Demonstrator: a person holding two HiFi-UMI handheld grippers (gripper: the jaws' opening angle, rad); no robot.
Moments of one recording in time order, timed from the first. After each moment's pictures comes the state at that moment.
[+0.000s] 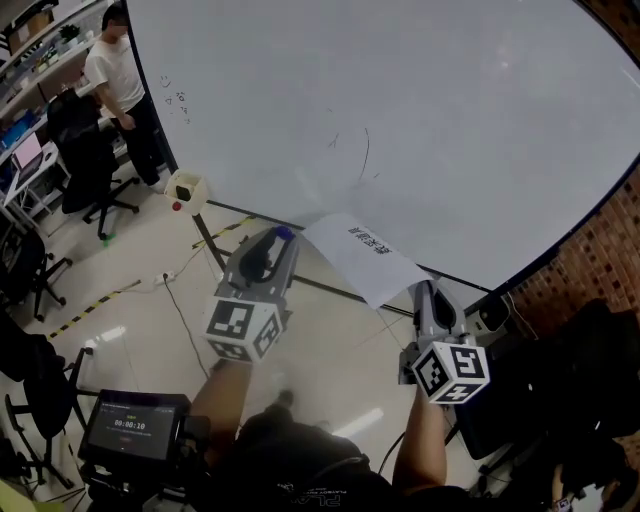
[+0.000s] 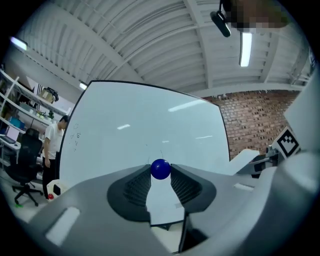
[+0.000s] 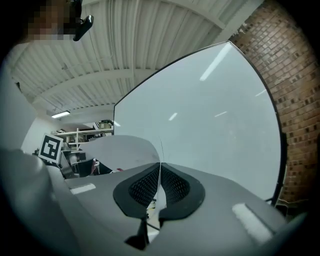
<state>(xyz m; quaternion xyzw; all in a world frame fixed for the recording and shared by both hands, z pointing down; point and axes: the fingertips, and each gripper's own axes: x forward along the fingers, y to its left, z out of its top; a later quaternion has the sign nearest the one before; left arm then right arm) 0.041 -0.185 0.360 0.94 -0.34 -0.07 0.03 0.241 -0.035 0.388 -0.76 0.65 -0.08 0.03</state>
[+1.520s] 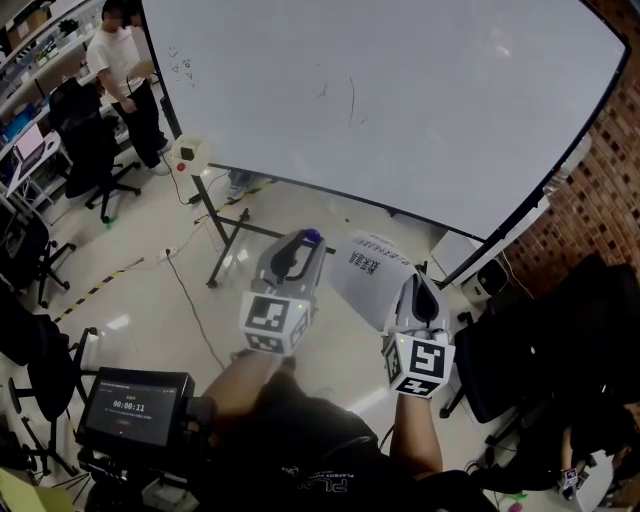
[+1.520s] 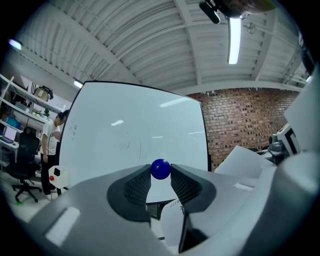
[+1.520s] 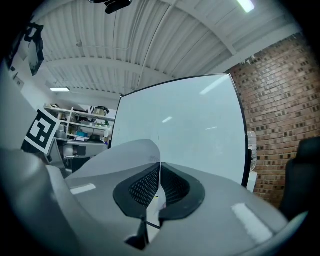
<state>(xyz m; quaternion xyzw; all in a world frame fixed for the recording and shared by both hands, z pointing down) 0.045 -0.063 0.435 0.95 -0.31 -0.04 0.02 0.183 0.065 0.442 -0.81 0.59 -0.01 -0.04</state>
